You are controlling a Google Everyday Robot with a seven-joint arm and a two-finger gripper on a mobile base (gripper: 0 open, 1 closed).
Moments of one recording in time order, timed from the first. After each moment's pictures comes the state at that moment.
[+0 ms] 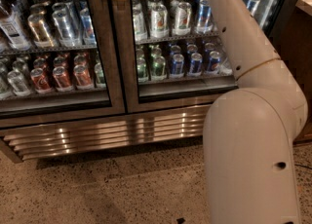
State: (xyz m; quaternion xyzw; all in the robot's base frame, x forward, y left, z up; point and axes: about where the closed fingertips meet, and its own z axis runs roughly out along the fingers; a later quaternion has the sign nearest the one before) arm 0.756 0.116 1.030 -0.56 0.54 0.32 0.55
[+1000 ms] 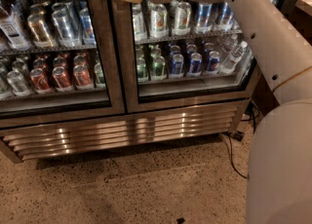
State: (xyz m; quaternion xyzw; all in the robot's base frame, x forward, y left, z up) arm 0.743 0.078 1.027 -0.53 0.57 0.27 0.56
